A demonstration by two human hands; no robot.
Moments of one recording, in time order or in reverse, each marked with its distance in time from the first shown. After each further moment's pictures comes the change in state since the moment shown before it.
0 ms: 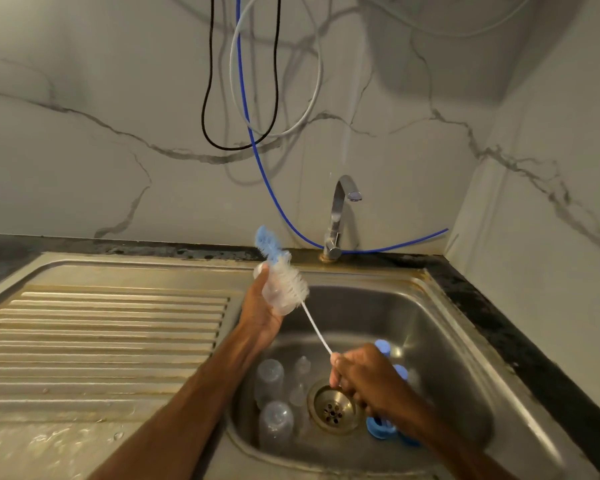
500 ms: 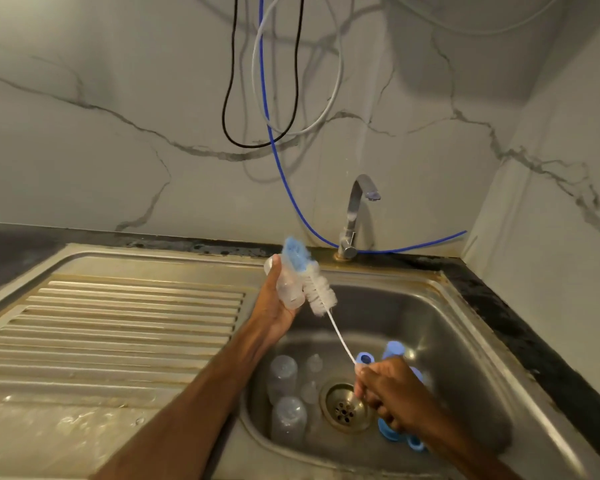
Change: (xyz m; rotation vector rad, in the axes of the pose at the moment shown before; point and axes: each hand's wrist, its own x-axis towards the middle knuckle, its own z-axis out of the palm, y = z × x) left_hand 0.000 0.008 -0.002 0.034 -0.077 0.013; right_hand -0.005 0.017 -0.002 0.076 -0.018 0.112
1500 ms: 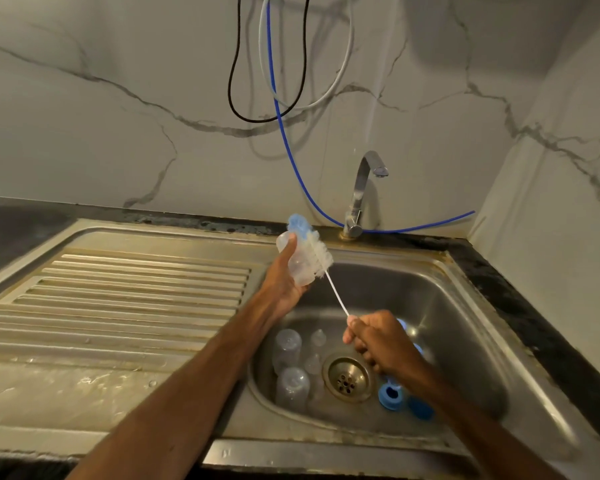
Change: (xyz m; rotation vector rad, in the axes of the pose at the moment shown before) left_hand -0.009 0.002 0.012 0.093 0.036 -0.046; right_hand 0.027 -0.013 0.009 0.031 0.095 -0.131
